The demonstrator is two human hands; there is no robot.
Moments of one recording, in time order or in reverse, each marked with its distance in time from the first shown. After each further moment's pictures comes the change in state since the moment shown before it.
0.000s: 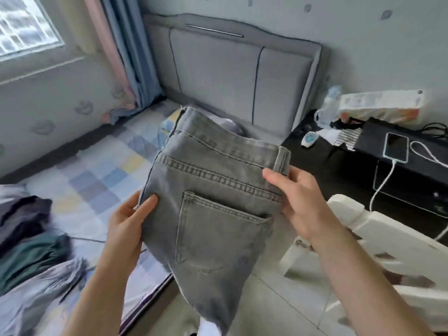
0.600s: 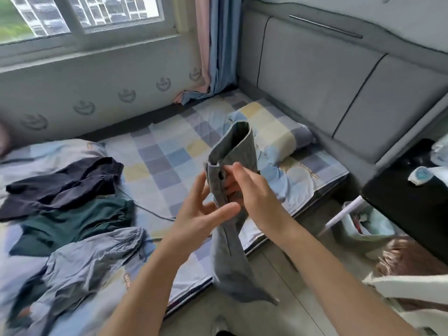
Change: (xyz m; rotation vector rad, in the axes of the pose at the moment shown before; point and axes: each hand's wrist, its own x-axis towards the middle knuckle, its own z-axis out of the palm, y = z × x) left_hand 0.045 0.058 -0.135 0.014 -0.172 0.052; right_hand 0.061 0.098 0.304 -0.461 -0.491 -0.085
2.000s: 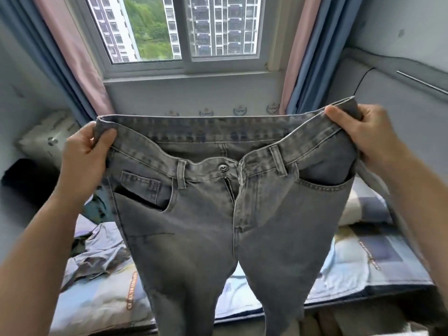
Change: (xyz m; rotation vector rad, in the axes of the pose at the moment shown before) left_hand 0.043 0.120 -0.139 0.639 1.004 0.442; right_hand 0.245 -0.086 -0.194 -0.083 -0.010 -0.310
